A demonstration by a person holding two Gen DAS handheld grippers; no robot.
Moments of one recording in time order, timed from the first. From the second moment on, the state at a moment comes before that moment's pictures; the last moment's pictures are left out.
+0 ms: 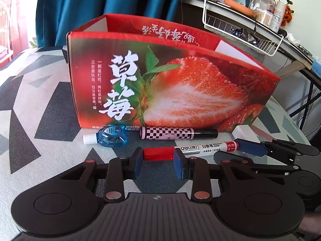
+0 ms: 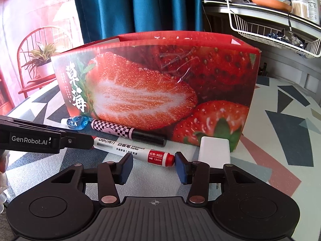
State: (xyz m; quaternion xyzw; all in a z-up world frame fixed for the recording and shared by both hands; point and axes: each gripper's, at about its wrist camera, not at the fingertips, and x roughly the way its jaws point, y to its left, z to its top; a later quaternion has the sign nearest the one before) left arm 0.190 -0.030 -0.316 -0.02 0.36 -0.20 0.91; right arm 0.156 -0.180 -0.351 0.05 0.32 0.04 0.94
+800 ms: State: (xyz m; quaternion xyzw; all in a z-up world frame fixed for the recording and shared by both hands) left arm 0.163 -0.028 -0.206 -0.02 0.24 -0.20 0.95; right arm 0.132 -0.173 -0.241 -0.02 0.20 0.03 0.98
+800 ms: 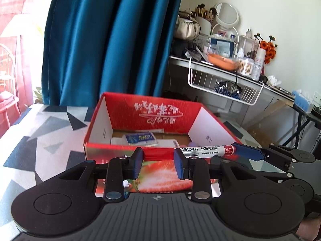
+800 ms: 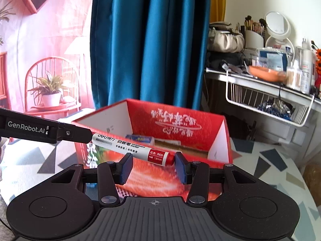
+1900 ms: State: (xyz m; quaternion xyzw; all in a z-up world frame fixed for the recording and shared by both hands) left arm 0.271 -0.057 -0.219 -0.01 0.31 -0.21 0.93; right arm 0.255 -0.213 -0.253 0.04 0.31 0.02 0.95
